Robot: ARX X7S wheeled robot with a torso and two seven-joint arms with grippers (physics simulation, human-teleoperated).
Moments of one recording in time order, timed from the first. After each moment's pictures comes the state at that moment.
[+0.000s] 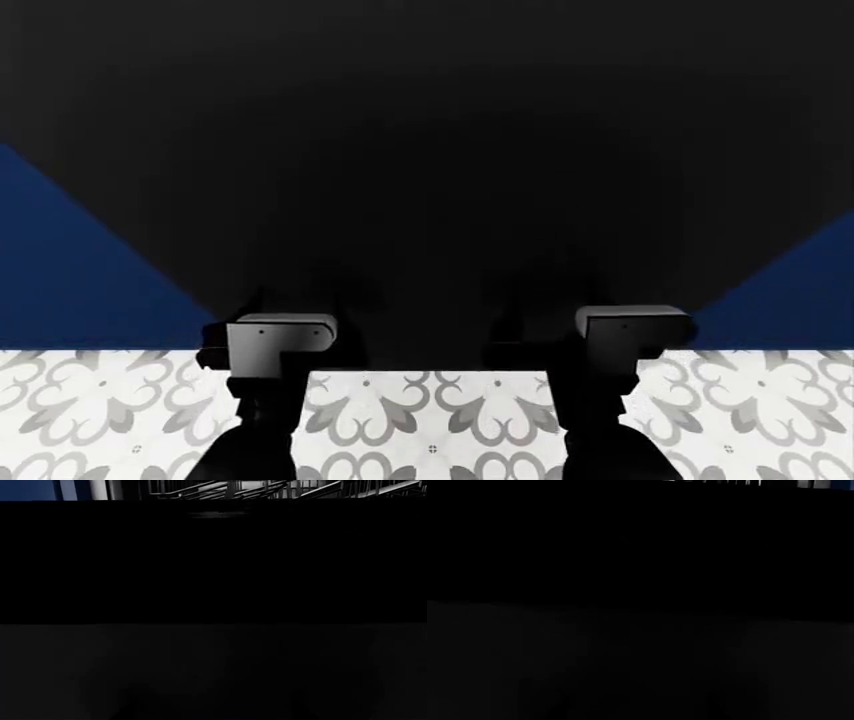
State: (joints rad) left arm -0.33 -0.28 0.42 -0.12 -0.34 -0.03 -0.37; right arm 0.30 0.32 -0.41 -0.07 0.41 0.10 0.38
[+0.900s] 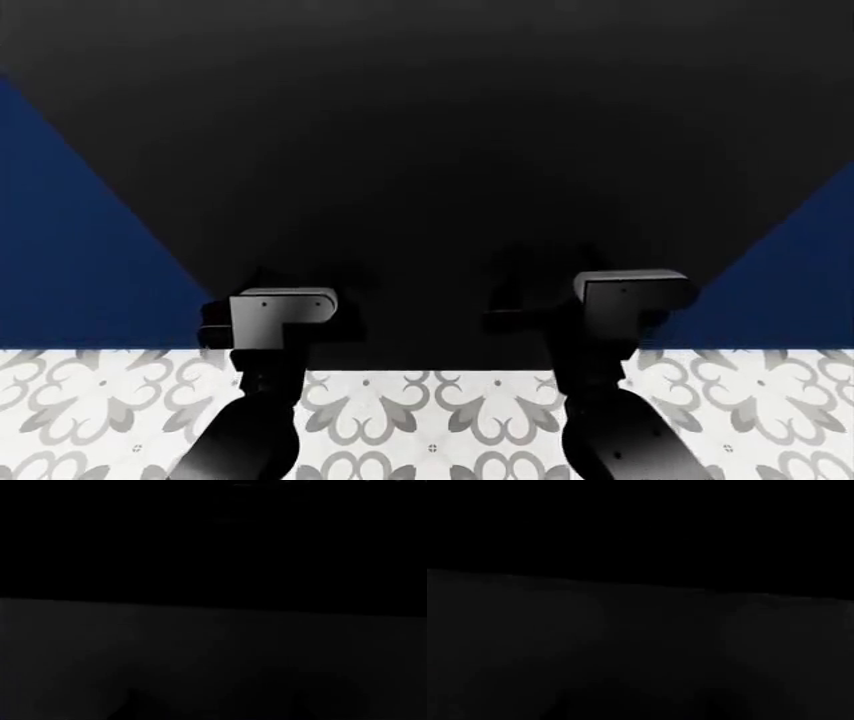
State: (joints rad) left arm -0.43 -0.26 0.42 -0.20 -0.35 -0.05 -0.38; right arm 0.41 0.32 -0.42 -0.04 0.40 0.15 0.38
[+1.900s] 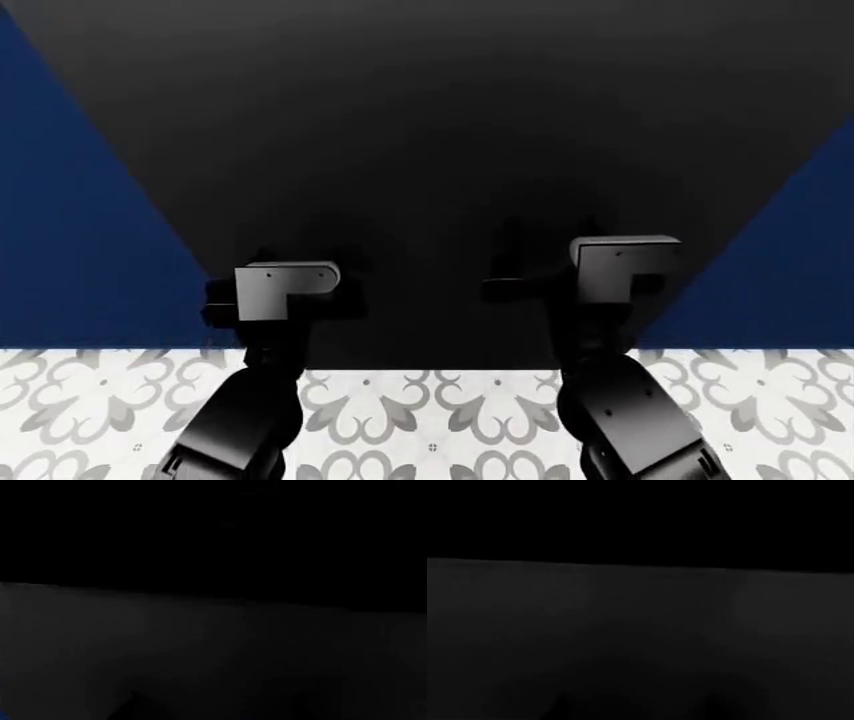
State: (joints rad) left arm -0.53 -0.25 0.44 -0.27 -0.38 -0.10 -0.38; right arm 0.52 0.30 -0.43 0.03 0.40 0.19 0.39
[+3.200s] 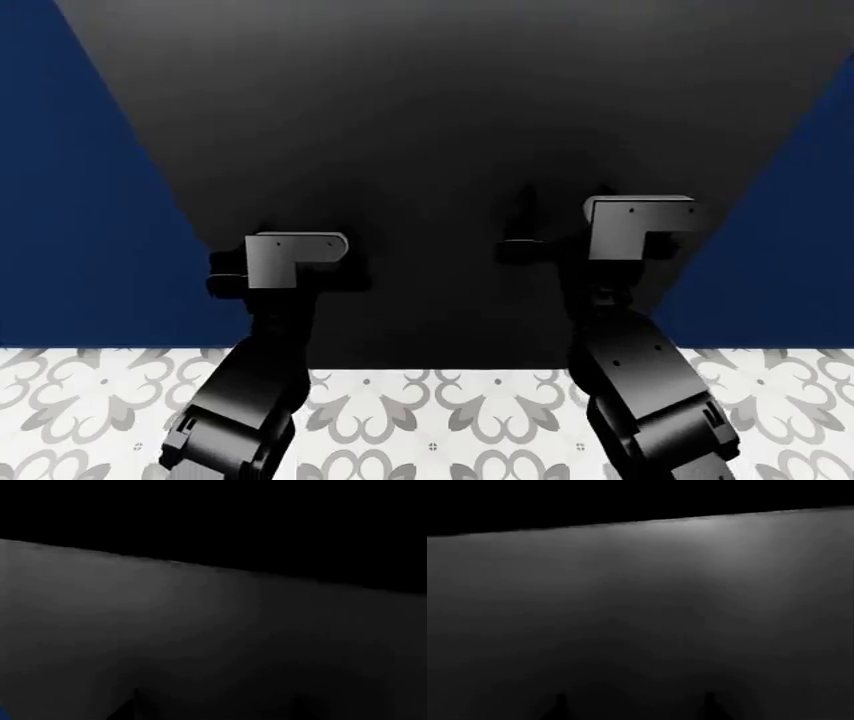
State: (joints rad) left arm -0.65 -0.22 0.46 -0.38 -0.35 -0.10 -0.39; right arm 0.66 0.29 -0.42 0.16 0.41 0.19 0.37
